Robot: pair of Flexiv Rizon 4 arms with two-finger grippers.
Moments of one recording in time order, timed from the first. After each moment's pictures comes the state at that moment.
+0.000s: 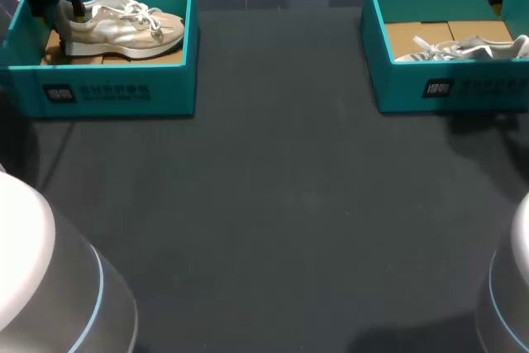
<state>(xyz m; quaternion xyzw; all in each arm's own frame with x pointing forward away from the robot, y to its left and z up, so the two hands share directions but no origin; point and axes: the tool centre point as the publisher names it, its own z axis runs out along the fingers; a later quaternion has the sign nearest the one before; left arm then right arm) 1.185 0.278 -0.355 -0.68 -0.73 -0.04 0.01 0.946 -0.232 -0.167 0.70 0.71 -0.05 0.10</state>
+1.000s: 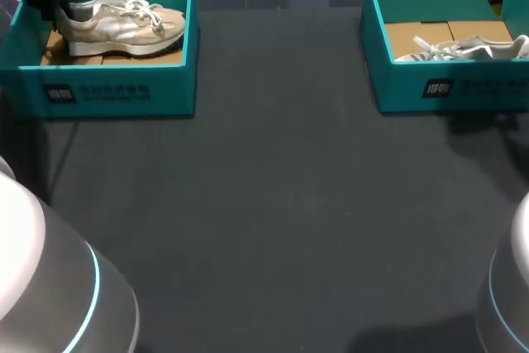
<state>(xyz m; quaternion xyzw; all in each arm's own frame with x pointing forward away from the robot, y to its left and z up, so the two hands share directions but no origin) 1.188 0.287 -0.372 -0.69 -0.72 -0.03 0.04 0.946 -0.232 -0.167 0.70 0.71 -0.05 0.10</state>
